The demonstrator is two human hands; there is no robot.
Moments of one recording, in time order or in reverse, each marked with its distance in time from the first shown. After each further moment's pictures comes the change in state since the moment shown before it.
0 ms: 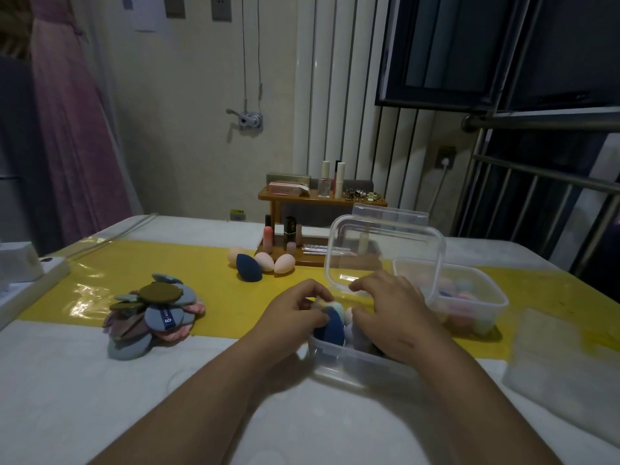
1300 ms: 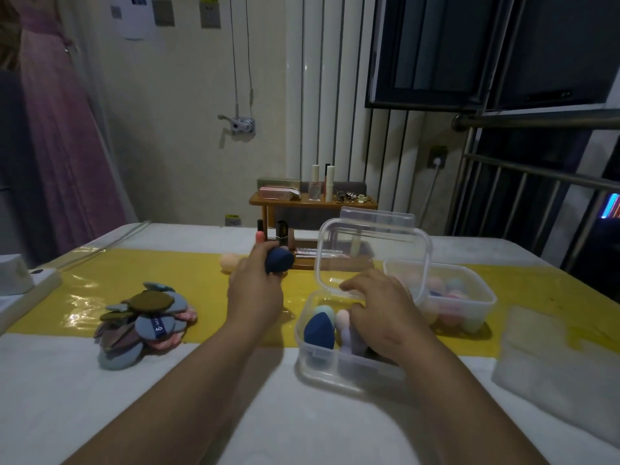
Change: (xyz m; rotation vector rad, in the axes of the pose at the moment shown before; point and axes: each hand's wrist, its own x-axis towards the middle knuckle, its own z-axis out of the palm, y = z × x) left_hand 0.032 0.013 -0.024 0.494 0.564 0.211; right_hand 0.005 0.000 -0.002 0.099 0.073 0.006
